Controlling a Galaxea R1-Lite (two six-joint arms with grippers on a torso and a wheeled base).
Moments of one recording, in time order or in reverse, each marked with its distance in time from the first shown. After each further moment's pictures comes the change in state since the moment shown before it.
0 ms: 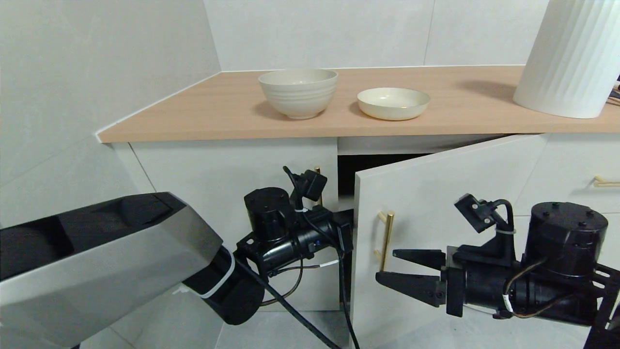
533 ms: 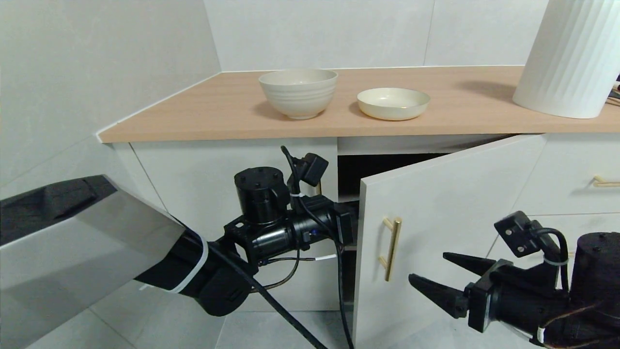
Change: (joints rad) left arm -0.014 -0.130 -0.014 0.181 -0.065 0.000; right arm 0.040 -0.139 0.169 0.055 -0.466 -0.160
